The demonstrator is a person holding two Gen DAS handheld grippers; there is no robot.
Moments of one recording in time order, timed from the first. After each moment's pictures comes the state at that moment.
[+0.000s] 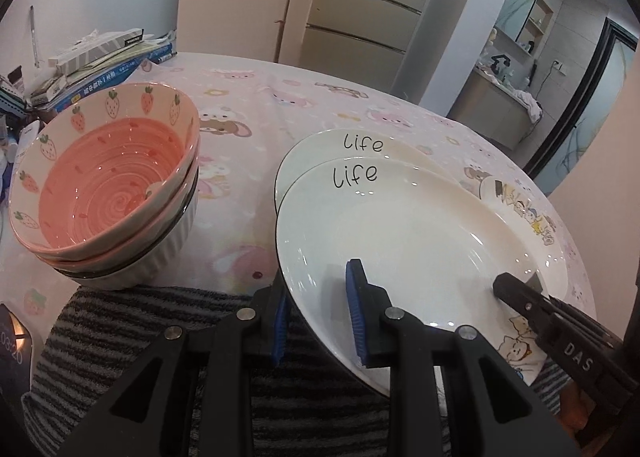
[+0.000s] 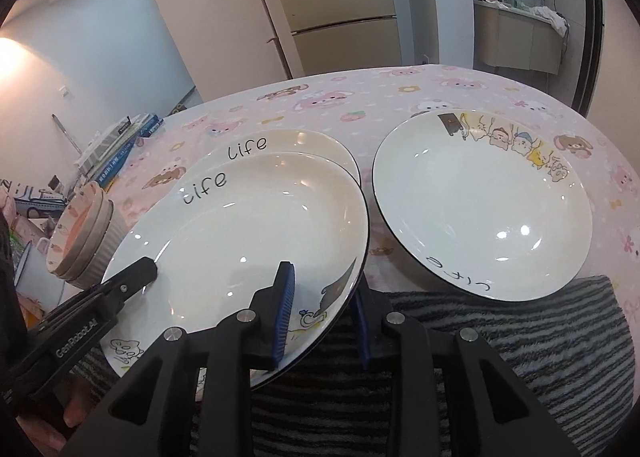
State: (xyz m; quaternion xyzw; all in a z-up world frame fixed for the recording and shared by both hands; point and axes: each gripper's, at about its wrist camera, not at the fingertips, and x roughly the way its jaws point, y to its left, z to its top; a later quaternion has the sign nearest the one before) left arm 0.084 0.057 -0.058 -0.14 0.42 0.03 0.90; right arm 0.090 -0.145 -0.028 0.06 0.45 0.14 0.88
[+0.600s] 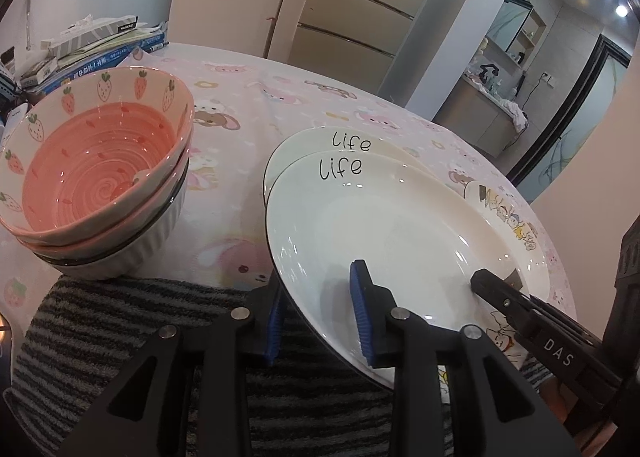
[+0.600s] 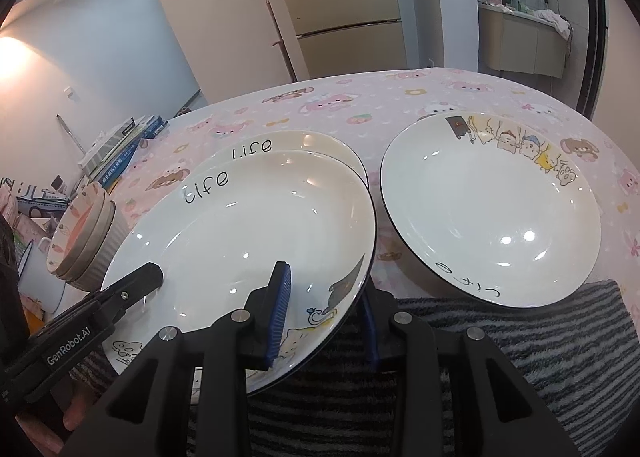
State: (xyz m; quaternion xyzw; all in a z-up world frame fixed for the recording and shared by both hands) left arm 0.079 0.066 -0.062 -0.18 0.41 0.00 0.89; right arm 0.094 -0.138 -0.031 0.04 0.44 0.14 0.88
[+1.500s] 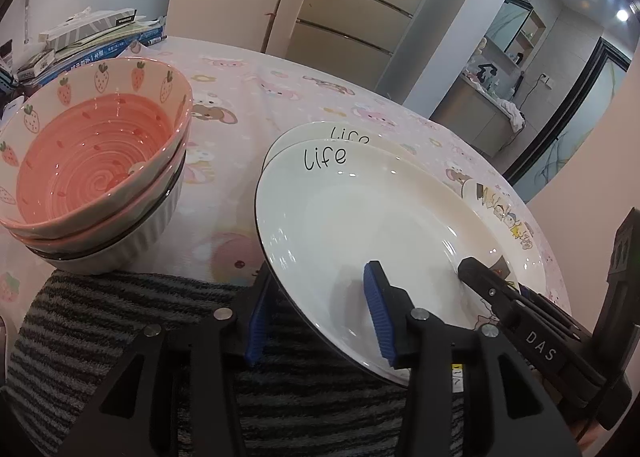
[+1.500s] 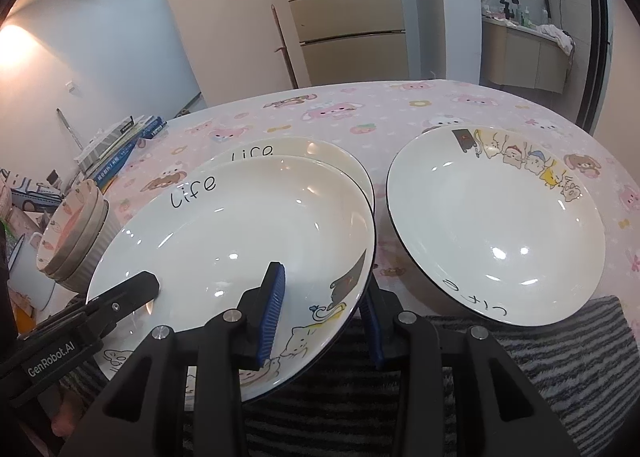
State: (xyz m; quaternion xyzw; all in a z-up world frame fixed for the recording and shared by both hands) left arm 0.079 0.064 -0.063 -0.18 0.42 0.00 0.89; right arm 0.099 -0.127 -0.035 0.02 0.43 0.13 0.89
